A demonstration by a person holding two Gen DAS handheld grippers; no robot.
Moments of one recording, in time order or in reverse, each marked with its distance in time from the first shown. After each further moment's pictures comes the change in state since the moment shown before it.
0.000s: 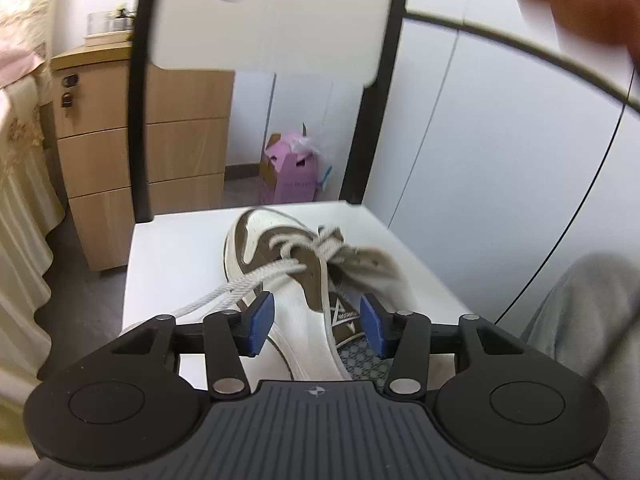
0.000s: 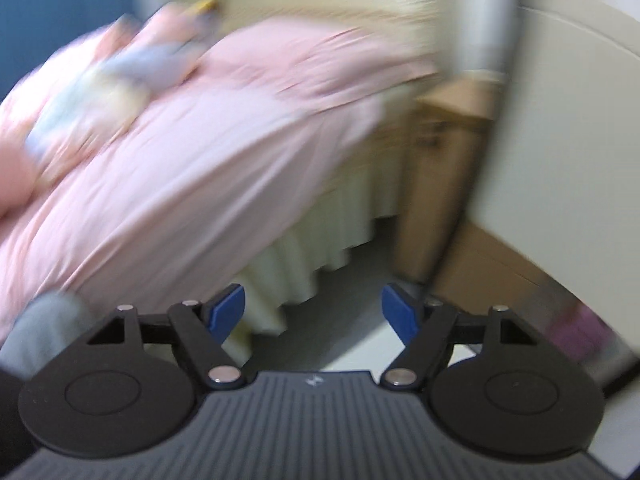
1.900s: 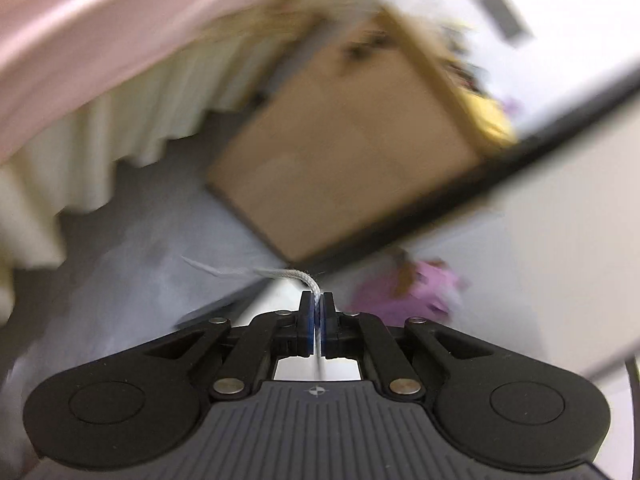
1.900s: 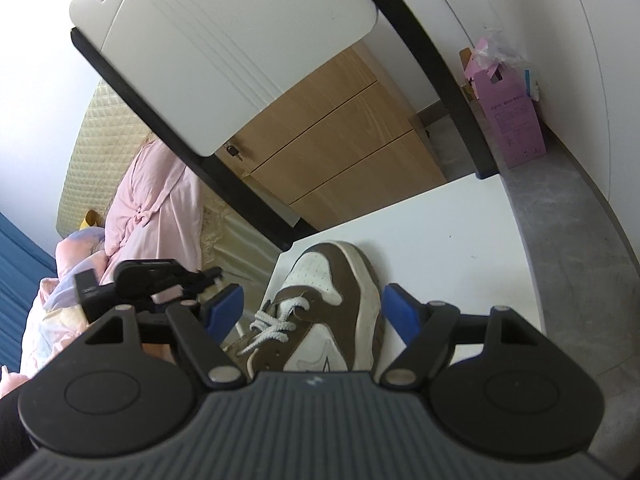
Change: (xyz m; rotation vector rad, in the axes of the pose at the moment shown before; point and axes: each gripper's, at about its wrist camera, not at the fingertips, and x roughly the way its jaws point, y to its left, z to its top) left arm 0.051 0.149 0.083 -0.835 -0.117 0.247; right arm -0.031 -0.167 -0.217 0.820 -0.187 0.028
